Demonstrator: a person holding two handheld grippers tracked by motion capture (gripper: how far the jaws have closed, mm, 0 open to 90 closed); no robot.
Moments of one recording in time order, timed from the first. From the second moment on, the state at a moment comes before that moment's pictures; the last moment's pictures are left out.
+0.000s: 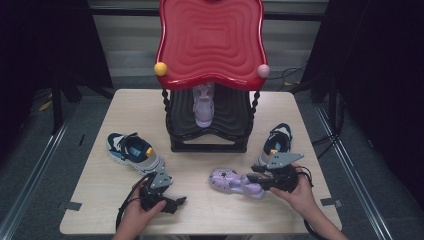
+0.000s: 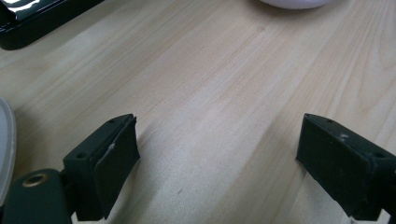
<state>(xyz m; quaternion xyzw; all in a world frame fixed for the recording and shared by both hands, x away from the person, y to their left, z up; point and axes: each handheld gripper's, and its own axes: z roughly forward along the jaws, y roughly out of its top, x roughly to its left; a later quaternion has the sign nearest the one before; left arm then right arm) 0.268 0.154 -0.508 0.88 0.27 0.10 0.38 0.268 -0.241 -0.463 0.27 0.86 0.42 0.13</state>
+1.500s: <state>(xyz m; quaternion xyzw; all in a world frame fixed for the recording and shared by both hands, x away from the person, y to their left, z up) 0.268 0.154 -0.508 0.88 0.27 0.10 0.38 0.251 -0.234 -0.438 0.26 0.81 0.49 0.19</state>
